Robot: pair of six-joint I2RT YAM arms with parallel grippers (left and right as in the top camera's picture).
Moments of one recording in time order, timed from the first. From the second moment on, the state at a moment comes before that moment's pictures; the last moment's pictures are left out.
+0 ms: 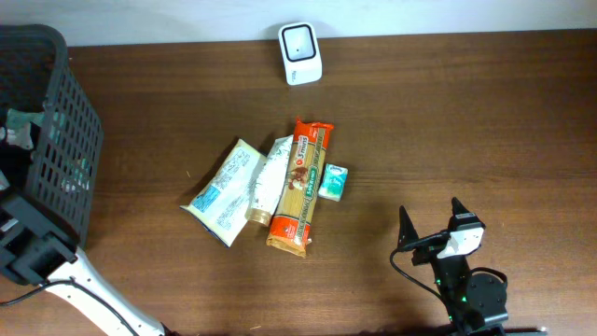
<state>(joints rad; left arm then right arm) 0.72 2.46 2.25 -1.37 0.32 0.21 0.17 0.01 0.01 -0.07 0.02 0.07</state>
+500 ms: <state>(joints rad) 0.48 1.92 2.71 -1.69 0.35 0.15 0.17 0.01 0.01 -0.07 0.02 0.07</state>
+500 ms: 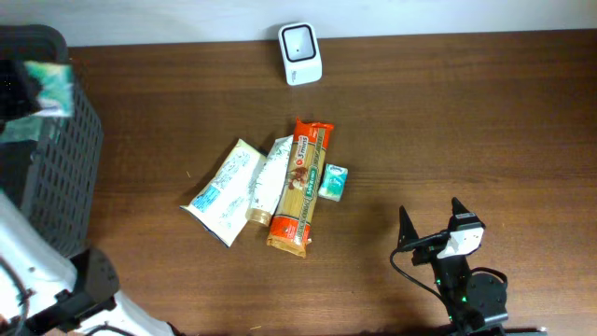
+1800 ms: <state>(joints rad) 0.35 1.89 2.64 -1.28 0.12 0.03 0.17 0.01 0.01 -0.07 0.02 0.07</state>
